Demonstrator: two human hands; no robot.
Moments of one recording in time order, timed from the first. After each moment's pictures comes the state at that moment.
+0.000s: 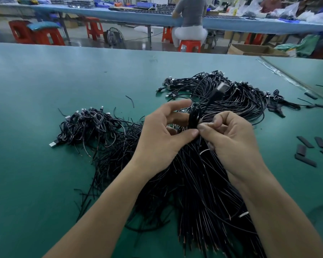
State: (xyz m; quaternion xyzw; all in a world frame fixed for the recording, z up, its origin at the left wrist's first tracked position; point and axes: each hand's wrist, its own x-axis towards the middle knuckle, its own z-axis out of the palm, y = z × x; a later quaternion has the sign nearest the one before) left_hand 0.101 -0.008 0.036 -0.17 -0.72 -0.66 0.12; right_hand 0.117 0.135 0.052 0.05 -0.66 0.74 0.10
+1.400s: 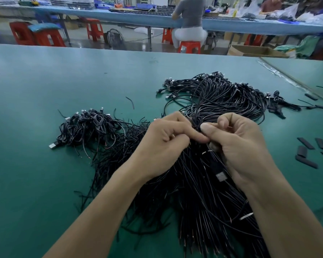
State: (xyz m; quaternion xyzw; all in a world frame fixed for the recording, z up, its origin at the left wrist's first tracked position) left_hand 0.107 -0.014 0.042 -0.26 -0.75 -0.60 0.08; right_hand 0.119 0.137 0.060 0.03 -0.62 0.78 0.08
